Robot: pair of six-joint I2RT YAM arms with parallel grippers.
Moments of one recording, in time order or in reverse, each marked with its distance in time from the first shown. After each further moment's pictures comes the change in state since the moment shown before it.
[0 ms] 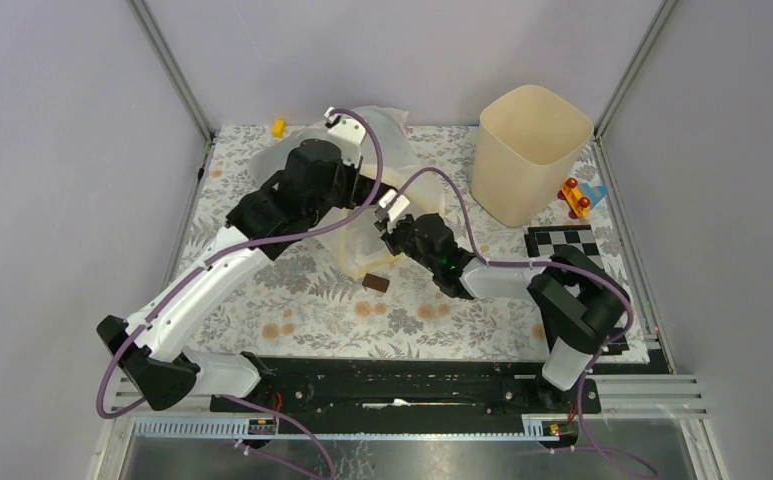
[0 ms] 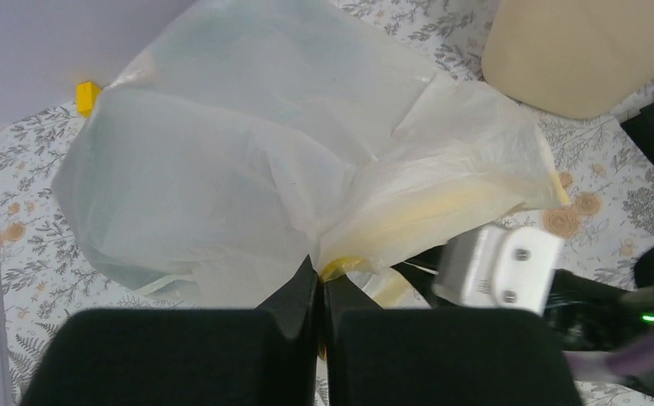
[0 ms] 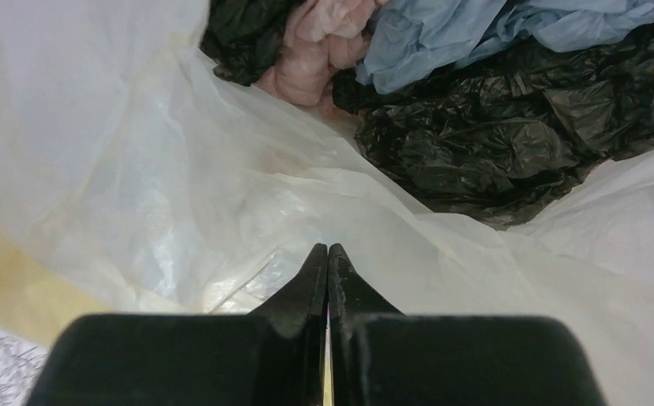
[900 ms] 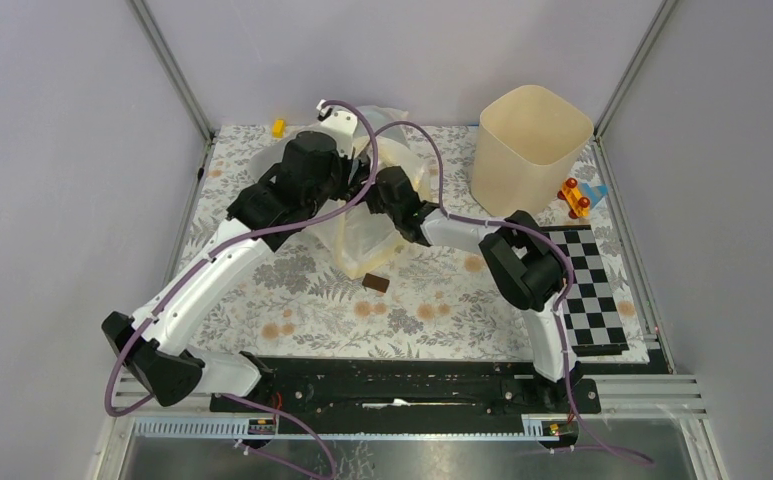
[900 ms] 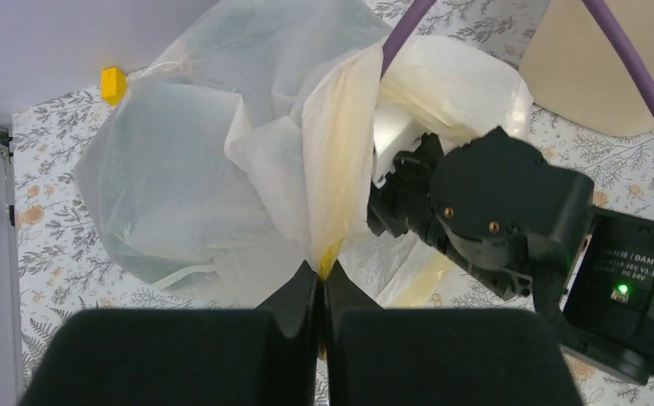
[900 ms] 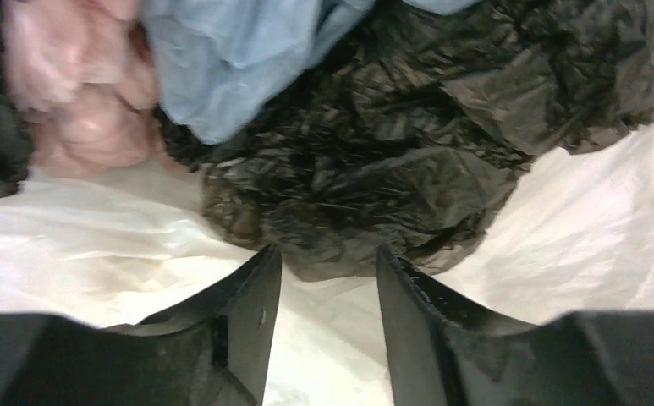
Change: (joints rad) left arm 0.068 0.023 0.019 0.012 -0.005 -0.006; right arm -0.075 0.415 0.623 -0.424 0.252 0.159
